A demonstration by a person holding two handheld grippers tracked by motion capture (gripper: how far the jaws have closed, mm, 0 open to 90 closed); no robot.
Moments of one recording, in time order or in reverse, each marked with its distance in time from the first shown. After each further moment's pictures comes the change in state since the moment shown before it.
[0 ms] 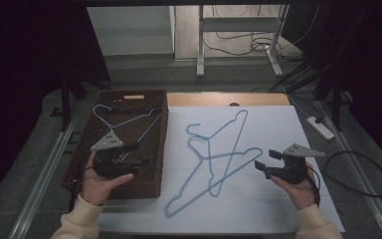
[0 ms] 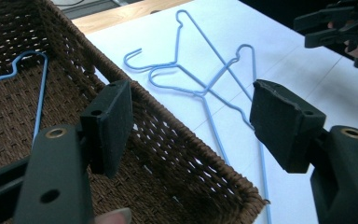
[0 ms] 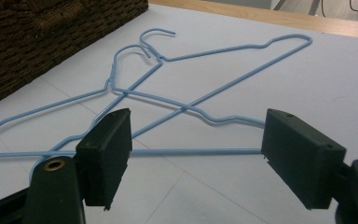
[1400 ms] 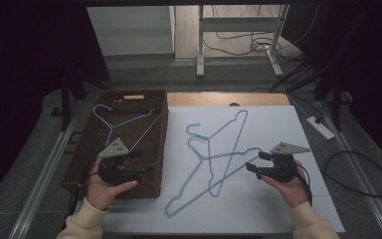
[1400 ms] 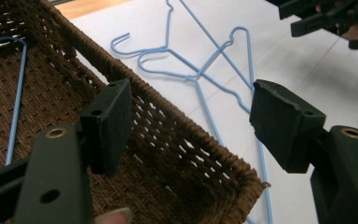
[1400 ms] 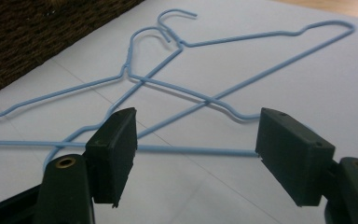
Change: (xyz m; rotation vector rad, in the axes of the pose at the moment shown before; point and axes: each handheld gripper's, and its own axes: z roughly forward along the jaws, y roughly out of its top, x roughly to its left) left arm -0.005 -0.016 0.010 0.036 -0.029 0.031; right arm 0.017 0.010 0.024 0.098 0.052 -0.033
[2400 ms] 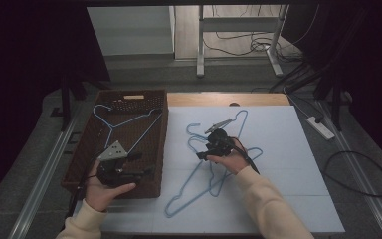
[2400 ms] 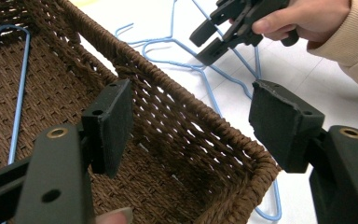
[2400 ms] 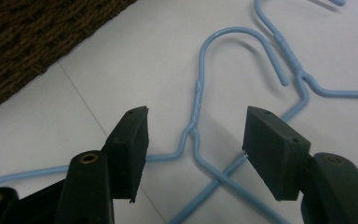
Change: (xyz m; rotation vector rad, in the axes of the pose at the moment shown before) left arm 0.005 -0.010 0.001 0.013 0.010 -0.004; right arm 0.054 0.074 0.155 0.321 0.148 -0.103
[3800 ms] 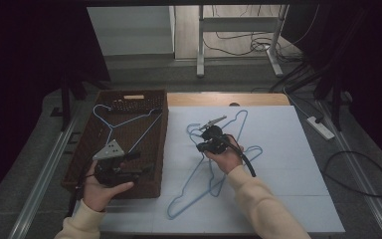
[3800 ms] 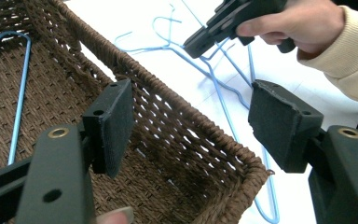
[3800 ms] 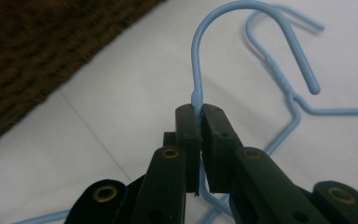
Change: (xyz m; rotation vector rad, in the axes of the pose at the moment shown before) left arm 0.000 0.004 -0.007 -0.029 -0.014 -0.016; right arm 0.018 0.016 -0.012 -0.038 -0.071 0.029
